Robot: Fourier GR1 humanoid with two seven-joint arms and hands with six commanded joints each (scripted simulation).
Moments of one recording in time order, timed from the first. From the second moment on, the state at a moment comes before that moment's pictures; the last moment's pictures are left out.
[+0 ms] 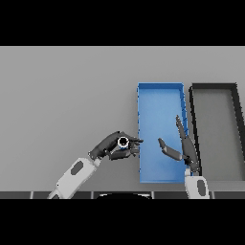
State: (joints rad) left arm -0.25 0.14 -0.61 -1.58 0.11 -0.13 -0.09; right arm 0.16 -0.13 0.11 -1.74 0.18 0.05 -0.08
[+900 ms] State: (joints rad) left arm -0.27 0.14 -0.62 -1.58 0.09 -0.13 -0.02; right arm 0.04 -0.34 0.11 -2.00 -0.29 0.40 0.07
